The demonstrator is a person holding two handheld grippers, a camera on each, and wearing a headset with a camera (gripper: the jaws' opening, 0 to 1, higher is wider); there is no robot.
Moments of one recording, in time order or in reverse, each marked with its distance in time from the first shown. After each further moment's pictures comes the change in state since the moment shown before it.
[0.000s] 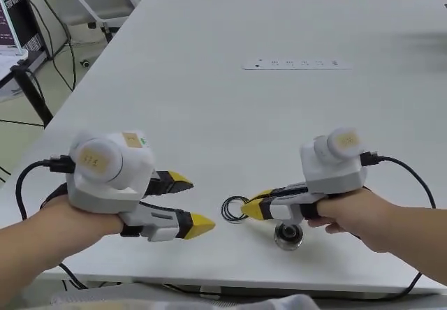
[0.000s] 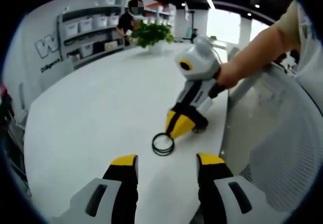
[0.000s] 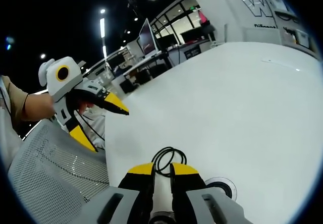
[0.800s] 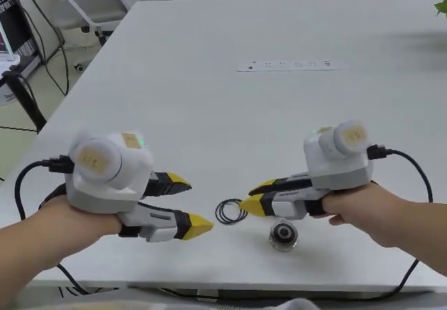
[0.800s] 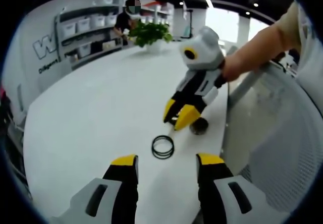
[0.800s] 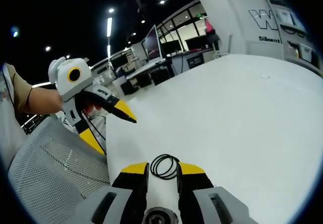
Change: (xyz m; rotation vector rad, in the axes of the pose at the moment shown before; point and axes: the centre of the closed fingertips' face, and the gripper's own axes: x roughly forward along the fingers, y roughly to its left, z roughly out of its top) left arm 0.005 0.001 0.005 0.011 0.009 -0.013; right arm -0.026 -0.001 0.018 -0.083 -0.045 -0.022
